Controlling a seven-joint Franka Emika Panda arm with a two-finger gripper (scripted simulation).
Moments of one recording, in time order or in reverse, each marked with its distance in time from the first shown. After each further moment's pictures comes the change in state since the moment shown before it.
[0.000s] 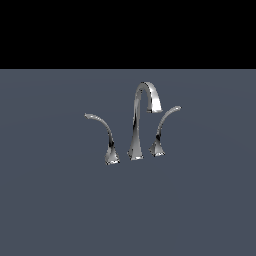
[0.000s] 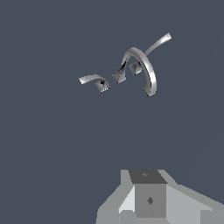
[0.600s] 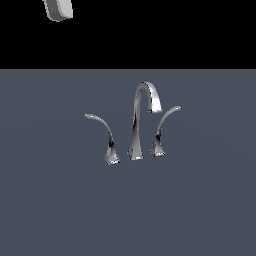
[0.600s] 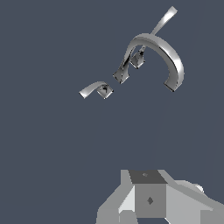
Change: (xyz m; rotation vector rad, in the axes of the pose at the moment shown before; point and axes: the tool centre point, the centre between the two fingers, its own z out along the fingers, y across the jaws) arm 0.030 -0.045 0.064 0.011 -0.011 0.269
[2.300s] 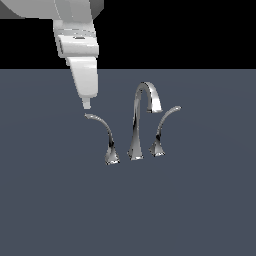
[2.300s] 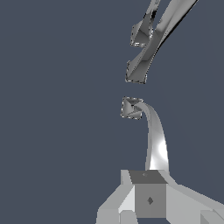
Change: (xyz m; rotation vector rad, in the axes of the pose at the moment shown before) arm 0.102 -0.094 0.159 0.027 -0.024 0.677
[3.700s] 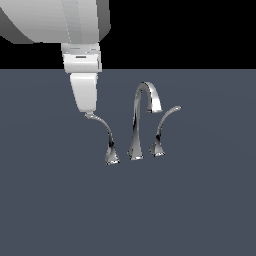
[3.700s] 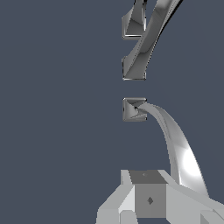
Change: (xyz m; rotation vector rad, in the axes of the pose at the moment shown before) arm 0.008 -0.006 0.031 0.003 0.000 0.139
